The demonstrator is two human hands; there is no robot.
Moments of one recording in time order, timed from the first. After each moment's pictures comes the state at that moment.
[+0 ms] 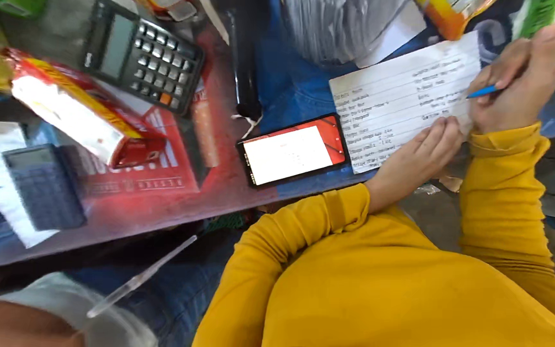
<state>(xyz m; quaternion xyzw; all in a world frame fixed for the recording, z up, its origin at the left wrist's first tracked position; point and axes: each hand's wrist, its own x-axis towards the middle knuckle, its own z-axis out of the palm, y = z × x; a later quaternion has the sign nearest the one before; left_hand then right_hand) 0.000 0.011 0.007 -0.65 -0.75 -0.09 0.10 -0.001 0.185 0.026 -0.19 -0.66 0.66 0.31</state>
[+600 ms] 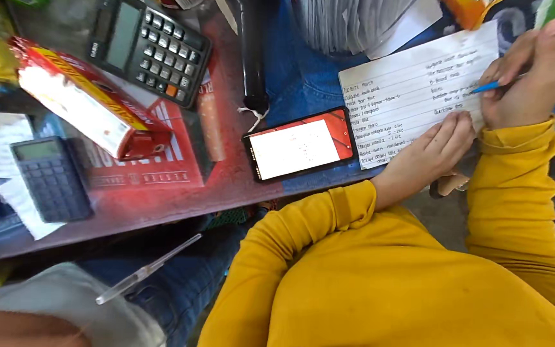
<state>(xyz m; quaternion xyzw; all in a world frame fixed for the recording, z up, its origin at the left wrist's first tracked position) 0.000 0.012 0.005 -0.63 -0.75 -0.10 0.14 -0.009 0.152 0.052 -0.32 -0.69 0.59 0.28</state>
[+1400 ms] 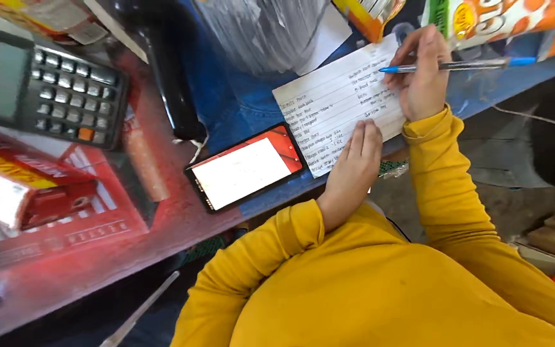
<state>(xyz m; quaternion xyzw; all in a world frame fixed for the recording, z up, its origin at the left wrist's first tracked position) 0.005 -0.013 0.019 -0.57 -0.79 -0.23 -0.06 -0.005 0.180 0.026 -0.16 -0.75 0.57 0.28</state>
